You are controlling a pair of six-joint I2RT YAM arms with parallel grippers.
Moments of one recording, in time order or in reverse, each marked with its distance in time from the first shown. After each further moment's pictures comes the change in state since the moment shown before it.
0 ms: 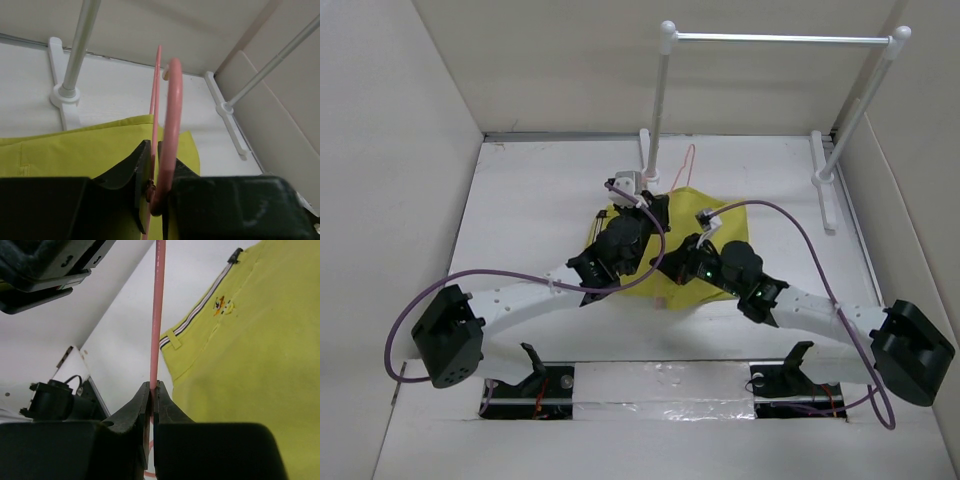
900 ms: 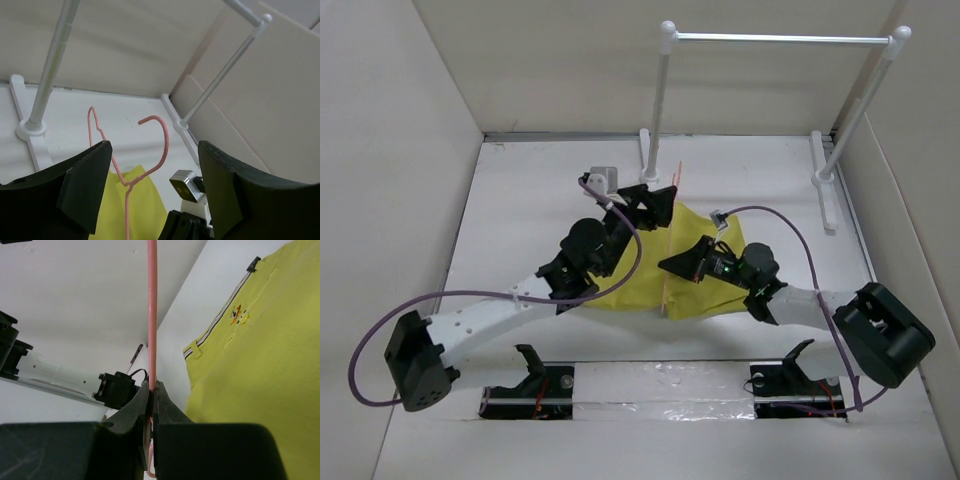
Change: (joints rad) left arm 0.011 -0.158 0.006 0.011 0.146 0.028; right arm -0.212 0.149 -0.167 0.501 -0.386 0.377
